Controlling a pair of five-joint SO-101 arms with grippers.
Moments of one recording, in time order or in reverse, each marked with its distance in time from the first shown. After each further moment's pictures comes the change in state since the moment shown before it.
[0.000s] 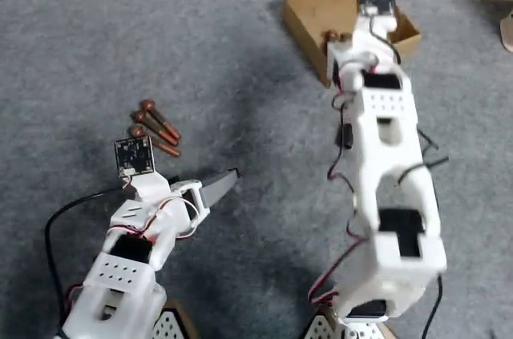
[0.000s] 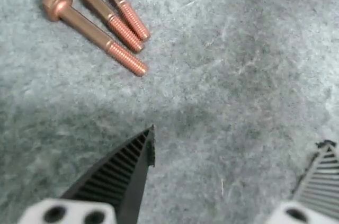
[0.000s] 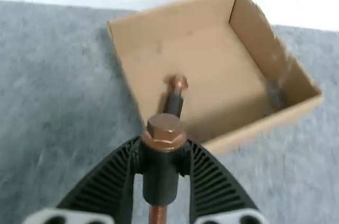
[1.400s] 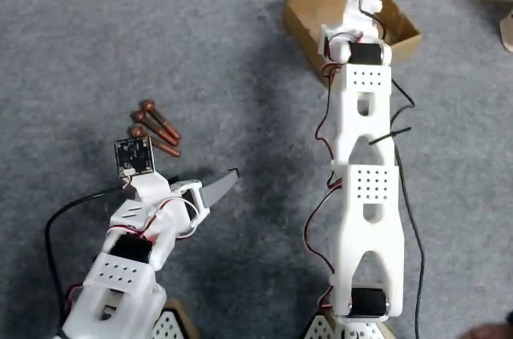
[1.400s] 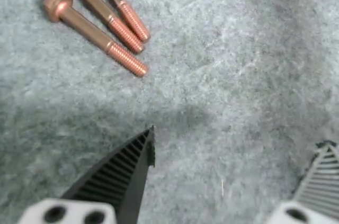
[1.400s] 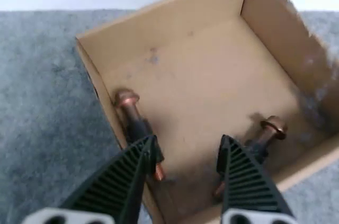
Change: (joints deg) left arm 0.0 0.0 0.0 0.0 0.0; right arm 0.0 53.4 -77.6 29.6 -5.1
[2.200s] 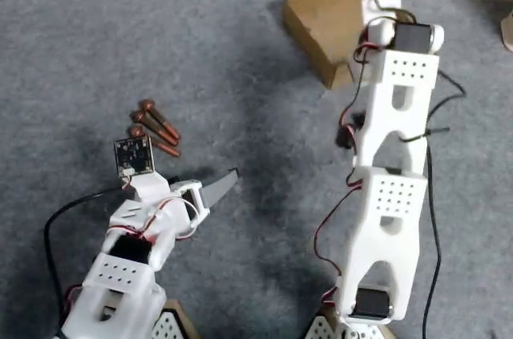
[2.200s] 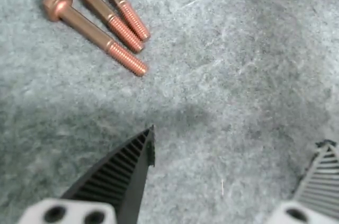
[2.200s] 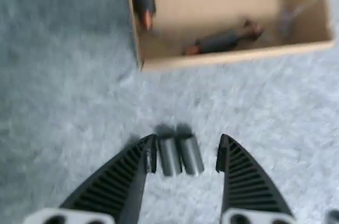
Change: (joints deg) left arm 0.0 0.0 0.0 0.0 0.0; right arm 5.2 -17.9 5.8 38.3 27.9
